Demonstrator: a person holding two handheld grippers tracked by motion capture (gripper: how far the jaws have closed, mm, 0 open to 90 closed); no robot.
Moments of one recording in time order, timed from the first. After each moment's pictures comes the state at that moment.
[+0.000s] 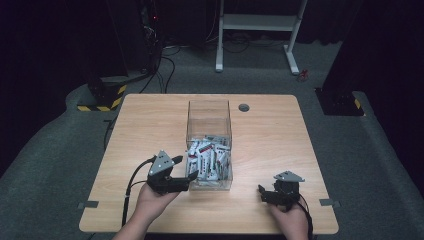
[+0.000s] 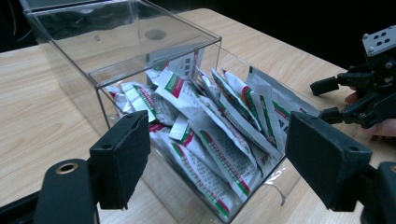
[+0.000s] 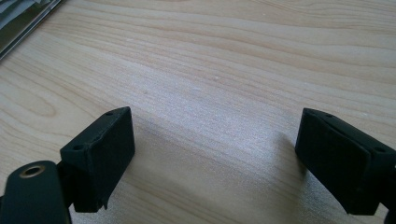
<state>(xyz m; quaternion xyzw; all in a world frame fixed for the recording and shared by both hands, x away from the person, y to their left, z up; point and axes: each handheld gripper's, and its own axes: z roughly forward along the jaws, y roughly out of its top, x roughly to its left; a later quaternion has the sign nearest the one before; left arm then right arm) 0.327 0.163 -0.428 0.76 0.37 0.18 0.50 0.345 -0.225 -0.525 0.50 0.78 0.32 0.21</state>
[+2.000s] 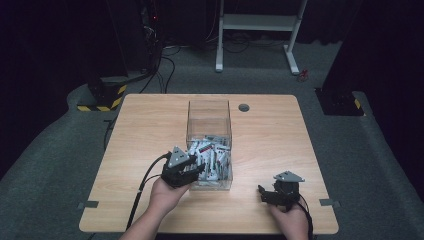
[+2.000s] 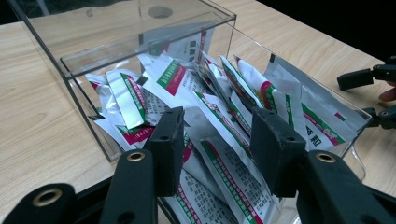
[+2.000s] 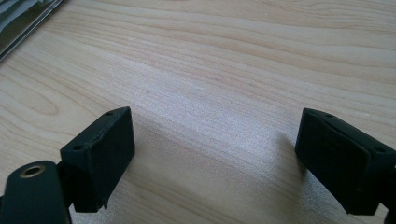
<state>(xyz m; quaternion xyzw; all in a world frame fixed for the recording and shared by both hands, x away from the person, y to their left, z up) 0.351 0.132 -0.444 0.78 0.40 0.18 0.46 0.345 -0.224 -0.524 0.50 0.78 0.32 0.21</state>
